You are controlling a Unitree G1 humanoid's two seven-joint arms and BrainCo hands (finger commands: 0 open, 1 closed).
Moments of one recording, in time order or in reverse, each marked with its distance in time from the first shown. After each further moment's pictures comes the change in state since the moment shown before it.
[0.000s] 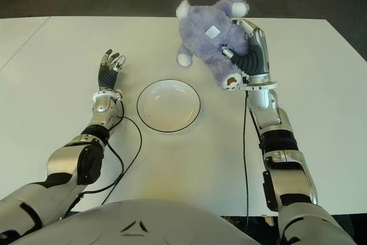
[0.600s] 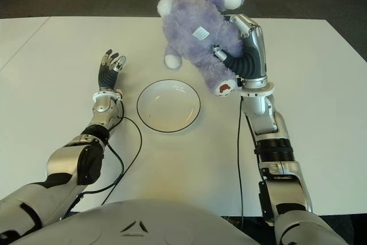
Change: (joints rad) left arm 0.000 0.000 0.000 0.000 0.003 0.000 0.005; right arm 0.096 0.064 -0.014 -0.240 -0.050 0.010 0.001
